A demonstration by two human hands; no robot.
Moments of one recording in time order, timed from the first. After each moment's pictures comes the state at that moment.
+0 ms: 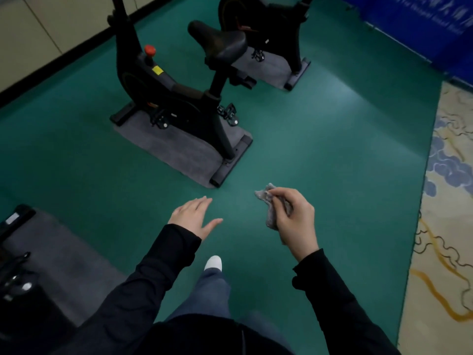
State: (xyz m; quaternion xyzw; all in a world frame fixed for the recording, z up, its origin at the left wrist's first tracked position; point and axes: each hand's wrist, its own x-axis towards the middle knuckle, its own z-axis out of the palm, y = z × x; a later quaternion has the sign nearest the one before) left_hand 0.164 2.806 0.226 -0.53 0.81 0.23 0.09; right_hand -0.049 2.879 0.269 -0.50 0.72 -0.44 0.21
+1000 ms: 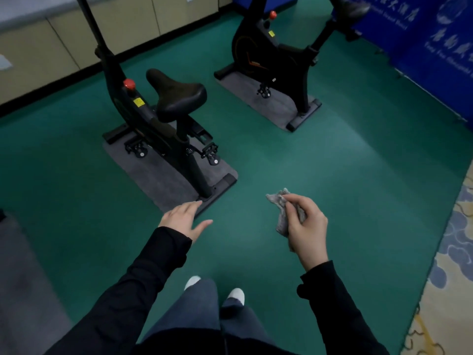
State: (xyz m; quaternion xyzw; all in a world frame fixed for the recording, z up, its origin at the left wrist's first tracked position) left_hand -0.142 2.637 0.248 -0.64 0.73 0.22 0.04; right_hand -0.396 2.676 0.286 -0.52 0.67 -0.48 0.24
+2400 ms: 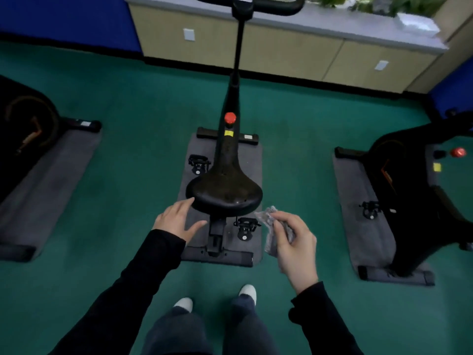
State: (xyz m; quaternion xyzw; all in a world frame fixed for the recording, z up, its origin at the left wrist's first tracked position) left_hand -0.148 2.317 0.226 -0.90 0.35 0.22 -0.14; right_hand -0.354 2.171 0.274 -0.77 0.37 -0.28 0.44
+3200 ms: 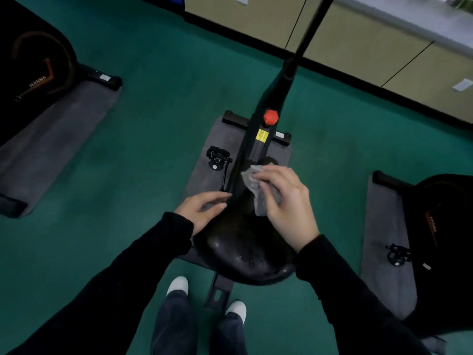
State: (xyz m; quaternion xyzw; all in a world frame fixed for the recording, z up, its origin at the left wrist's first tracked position) left_hand -0.039 2.229 0.155 -0.77 0.22 0.39 -0.46; right_hand -0.138 2.062 0.228 -0.93 0.12 -0.17 0.31
